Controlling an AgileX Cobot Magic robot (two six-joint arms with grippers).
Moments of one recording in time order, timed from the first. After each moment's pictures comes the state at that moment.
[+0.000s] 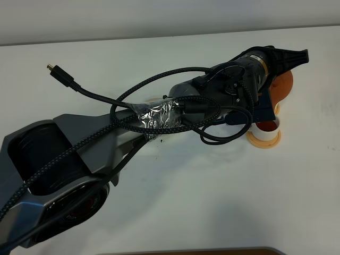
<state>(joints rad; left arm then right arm) -0.91 2.35 -1.92 0.99 0.32 1.52 0.07 -0.01 -0.52 0.01 1.12 -0.06</state>
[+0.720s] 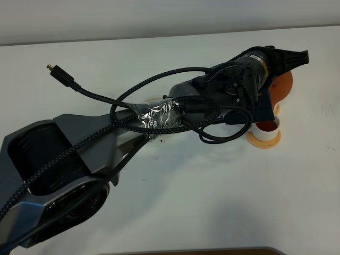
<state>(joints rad) -0.91 2.35 -1.92 0.99 0.31 1.55 0.07 -0.01 -0.52 0.01 1.12 -0.06</state>
